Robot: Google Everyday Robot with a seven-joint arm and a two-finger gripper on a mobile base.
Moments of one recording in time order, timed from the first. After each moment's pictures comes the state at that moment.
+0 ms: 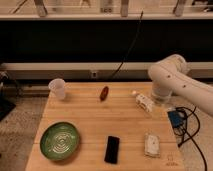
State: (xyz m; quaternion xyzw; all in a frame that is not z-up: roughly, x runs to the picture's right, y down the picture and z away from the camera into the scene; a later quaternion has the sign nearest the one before) arm 0.257 0.081 0.713 -0.30 0.12 0.16 0.93
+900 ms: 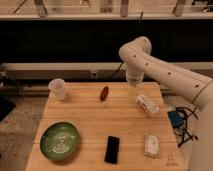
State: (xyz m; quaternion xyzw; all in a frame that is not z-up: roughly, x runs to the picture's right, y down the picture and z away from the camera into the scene) arm 0.147 0.001 0.750 -0.30 0.10 0.11 0.94
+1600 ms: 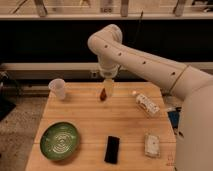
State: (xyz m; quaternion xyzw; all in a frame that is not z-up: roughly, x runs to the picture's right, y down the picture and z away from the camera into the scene) arm 0.023 -0.014 0.711 -0.30 0.05 0.04 0.95
